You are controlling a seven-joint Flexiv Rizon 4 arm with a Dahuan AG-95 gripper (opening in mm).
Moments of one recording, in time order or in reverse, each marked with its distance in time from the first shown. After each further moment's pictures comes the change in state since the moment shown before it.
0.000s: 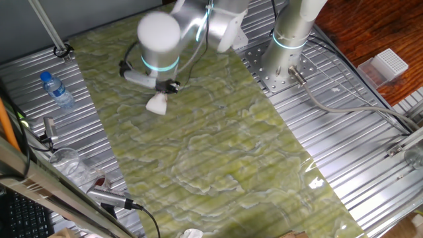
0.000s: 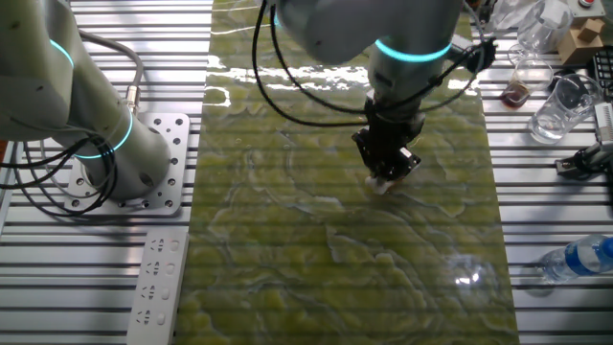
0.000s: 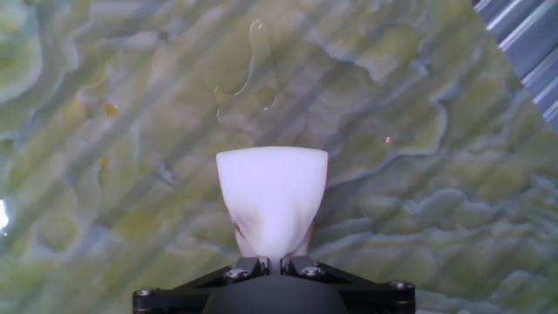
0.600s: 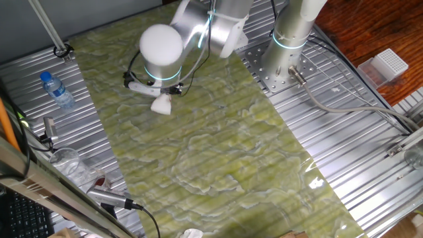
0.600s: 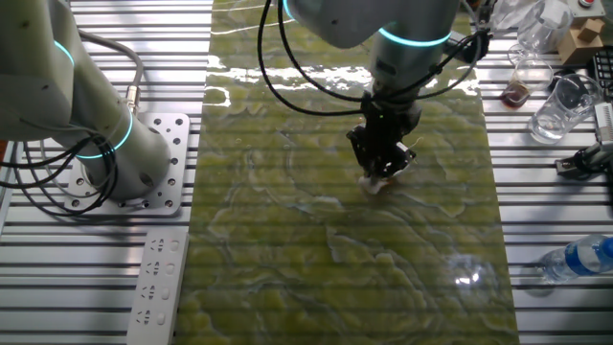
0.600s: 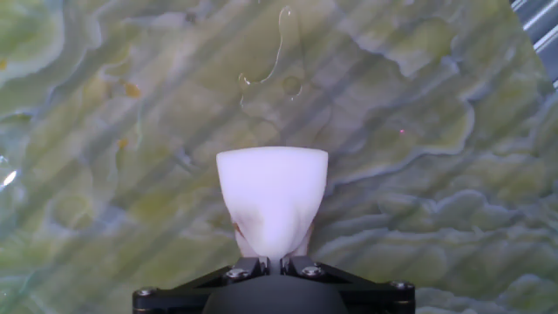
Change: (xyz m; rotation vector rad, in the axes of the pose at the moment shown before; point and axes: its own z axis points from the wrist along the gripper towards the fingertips) arm 0.004 0.010 0.005 0.041 0.156 -0.077
